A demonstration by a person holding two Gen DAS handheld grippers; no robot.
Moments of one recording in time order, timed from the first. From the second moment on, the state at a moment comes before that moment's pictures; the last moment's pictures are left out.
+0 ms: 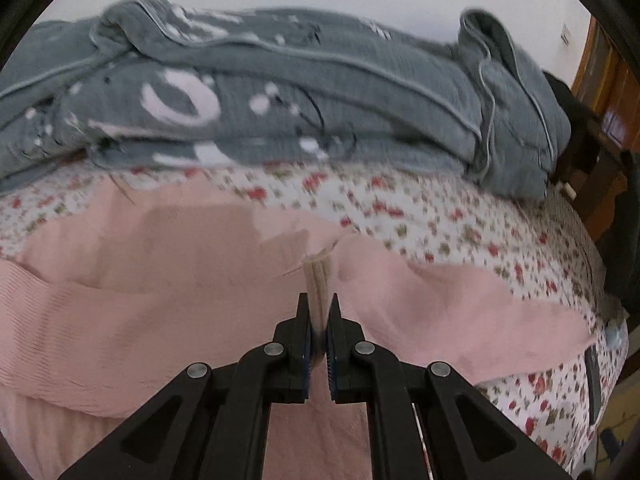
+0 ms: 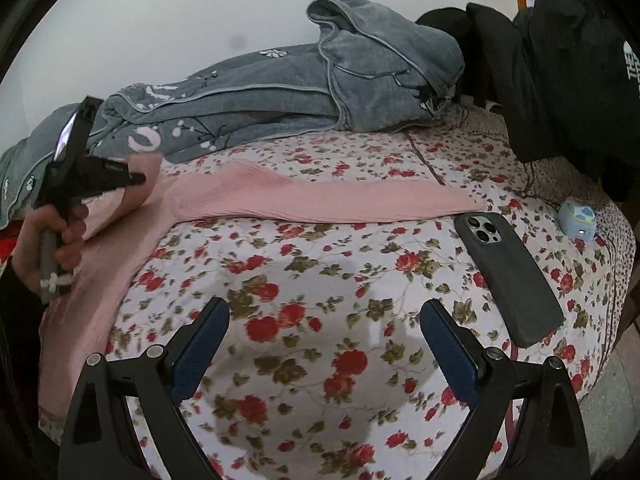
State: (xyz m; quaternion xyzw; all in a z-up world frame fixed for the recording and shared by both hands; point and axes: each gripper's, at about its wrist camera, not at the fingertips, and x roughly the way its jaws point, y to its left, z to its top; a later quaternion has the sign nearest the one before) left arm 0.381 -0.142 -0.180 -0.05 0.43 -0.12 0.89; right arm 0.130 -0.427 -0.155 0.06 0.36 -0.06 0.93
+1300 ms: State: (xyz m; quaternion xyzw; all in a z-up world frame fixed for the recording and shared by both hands) left arm 0.337 -0.009 -0.163 -0.06 0.40 -0.03 0.92; right arm 0.265 -0.538 -0.196 0.19 0.36 -0.14 0.90
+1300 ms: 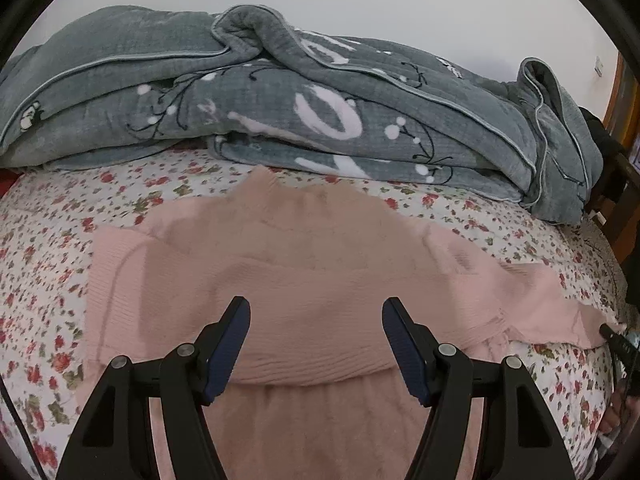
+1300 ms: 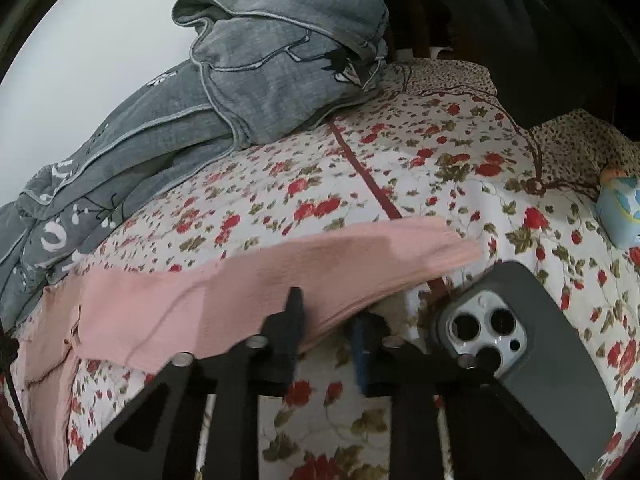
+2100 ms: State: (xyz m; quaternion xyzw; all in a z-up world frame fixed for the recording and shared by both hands) left arm 0.254 0.132 -0.155 -0.11 0.39 0.05 0.91; right arm 0.289 -0.371 -0.066 0.04 0.25 -0.06 0.97
